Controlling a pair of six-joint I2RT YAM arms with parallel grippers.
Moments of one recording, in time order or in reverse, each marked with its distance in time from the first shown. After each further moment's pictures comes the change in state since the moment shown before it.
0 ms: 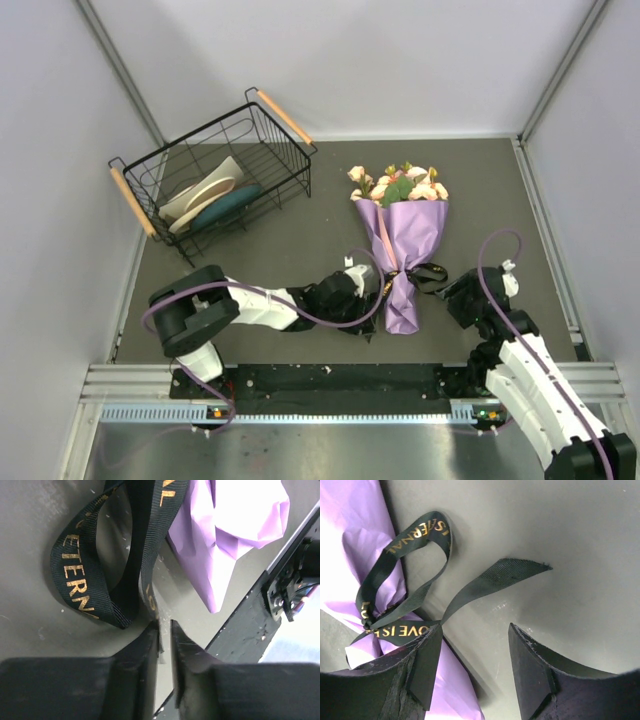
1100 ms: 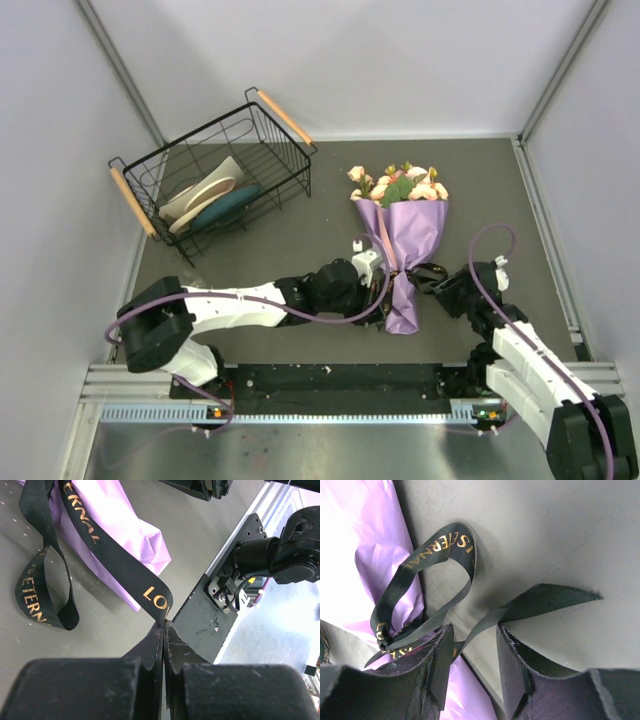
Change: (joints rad) left arm -0.038 -0.192 0.129 -0.188 -0.020 0.103; right arm 0.000 0.171 -0.064 0.286 -0.048 0.053
